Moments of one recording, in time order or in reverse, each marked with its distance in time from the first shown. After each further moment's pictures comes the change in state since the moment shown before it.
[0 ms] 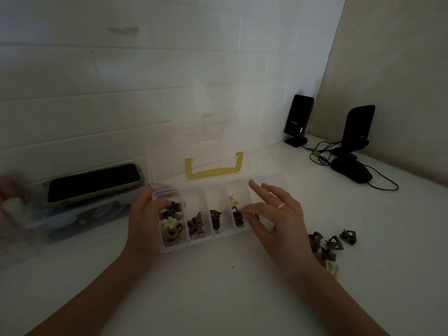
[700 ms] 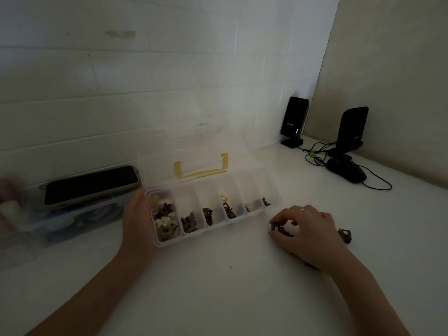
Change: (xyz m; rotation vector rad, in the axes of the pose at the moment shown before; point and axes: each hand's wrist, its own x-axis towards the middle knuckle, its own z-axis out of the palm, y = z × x) left_hand 0.002 -0.003 0.000 0.090 0.073 0.062; right_hand -0.002 0.032 -0.046 -0.289 -0.489 0.318
